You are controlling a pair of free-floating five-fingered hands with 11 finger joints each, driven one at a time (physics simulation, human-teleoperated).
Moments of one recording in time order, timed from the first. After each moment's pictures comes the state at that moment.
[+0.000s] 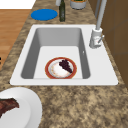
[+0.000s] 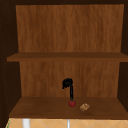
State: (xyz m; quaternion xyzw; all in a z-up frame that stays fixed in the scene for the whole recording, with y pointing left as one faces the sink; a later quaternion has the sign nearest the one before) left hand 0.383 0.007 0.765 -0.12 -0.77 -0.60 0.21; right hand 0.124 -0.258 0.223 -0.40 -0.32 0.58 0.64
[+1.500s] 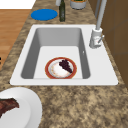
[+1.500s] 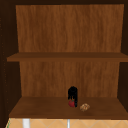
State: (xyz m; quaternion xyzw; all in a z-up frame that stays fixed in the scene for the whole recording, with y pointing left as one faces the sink) left hand 0.469 -0.032 0.674 -0.23 -0.72 -0.59 0.29; right hand 0.124 -0.258 0.223 -0.40 -0.32 0.58 0.64
